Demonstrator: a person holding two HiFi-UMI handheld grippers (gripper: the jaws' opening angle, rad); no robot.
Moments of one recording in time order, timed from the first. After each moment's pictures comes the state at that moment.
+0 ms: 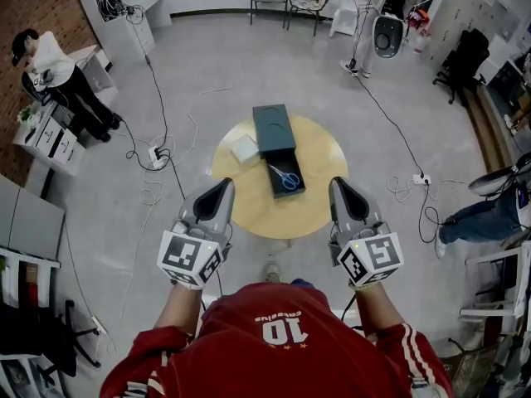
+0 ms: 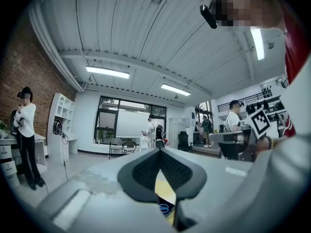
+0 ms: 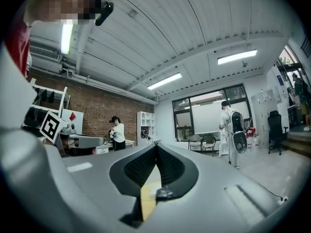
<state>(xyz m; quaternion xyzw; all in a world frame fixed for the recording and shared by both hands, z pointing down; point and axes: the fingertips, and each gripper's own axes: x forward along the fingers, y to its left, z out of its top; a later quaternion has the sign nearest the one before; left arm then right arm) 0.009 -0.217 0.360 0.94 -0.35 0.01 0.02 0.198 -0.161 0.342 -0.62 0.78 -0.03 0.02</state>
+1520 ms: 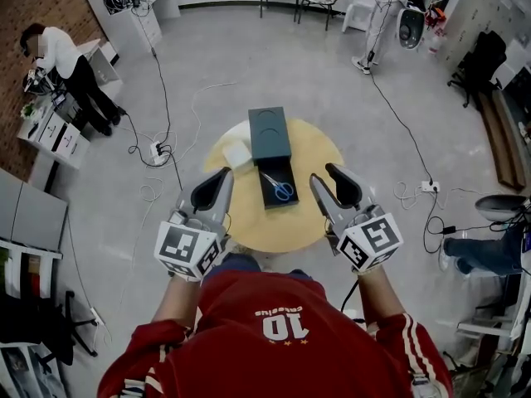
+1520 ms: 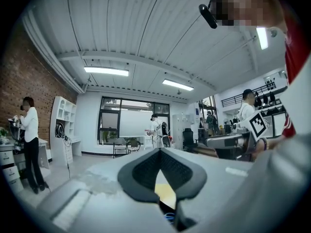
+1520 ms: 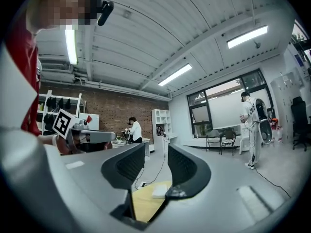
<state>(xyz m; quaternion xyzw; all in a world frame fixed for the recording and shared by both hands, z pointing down) 0.082 -0.284 0.371 0.93 -0.37 0.03 0.01 0.248 -0.248 0.375 -0.52 0.85 -0.05 0.01</state>
